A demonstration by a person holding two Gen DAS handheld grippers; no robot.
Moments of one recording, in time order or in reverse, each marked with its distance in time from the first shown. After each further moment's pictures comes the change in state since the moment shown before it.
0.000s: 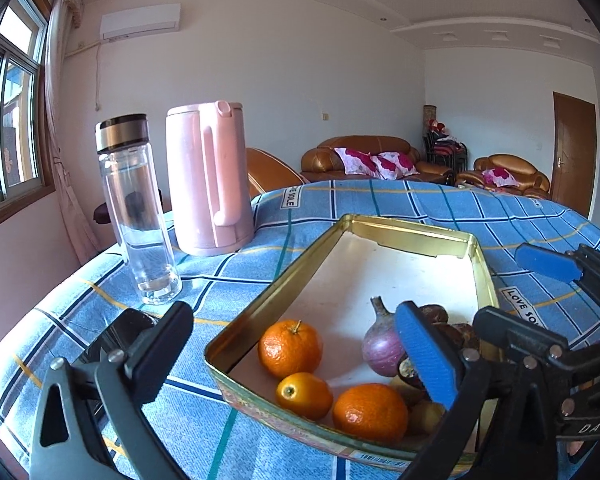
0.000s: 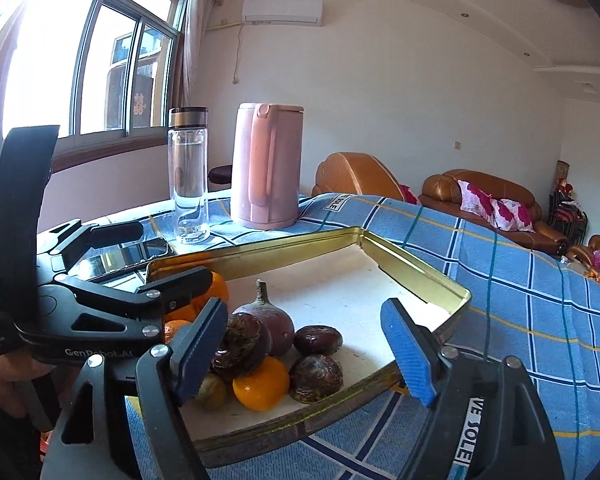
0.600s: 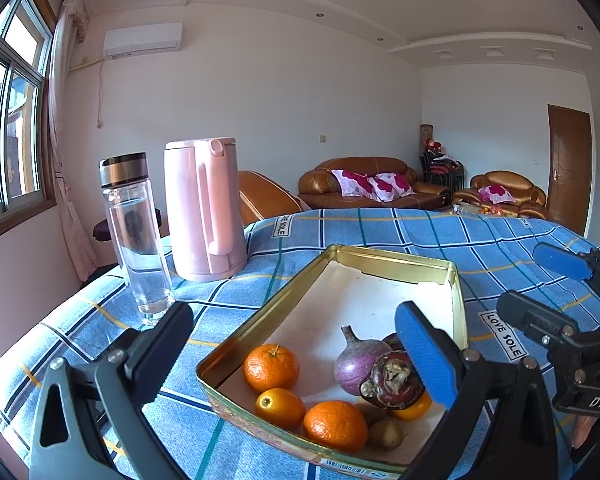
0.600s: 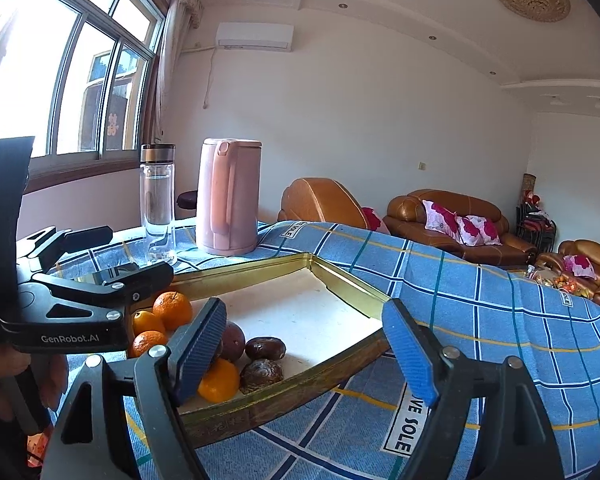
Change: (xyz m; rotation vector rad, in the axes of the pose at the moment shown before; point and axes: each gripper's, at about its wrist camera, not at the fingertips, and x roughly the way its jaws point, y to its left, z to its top) left arm -0.024 -0.015 0.013 -0.004 -0.073 -0.006; right arm -0.039 -0.023 0.004 0.021 -0.082 -0.102
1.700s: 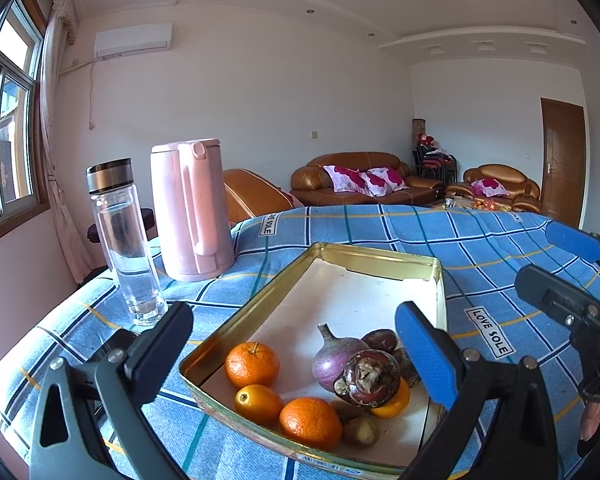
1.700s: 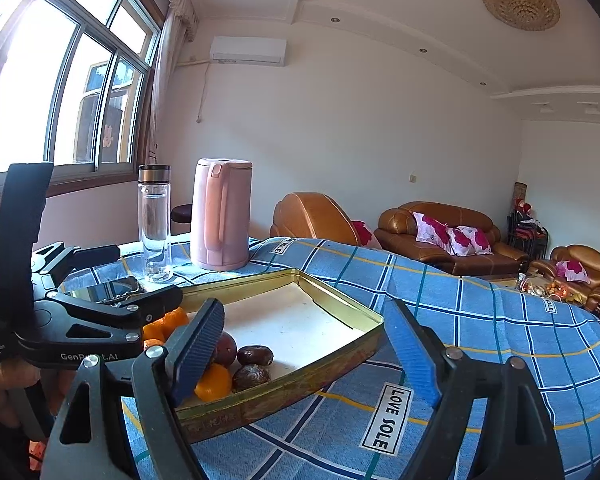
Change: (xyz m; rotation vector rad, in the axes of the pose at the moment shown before) left arm -0.003 -0.017 0.004 0.019 0.020 -0.021; right arm -0.024 -0.005 0.005 0.007 -0.052 -0.029
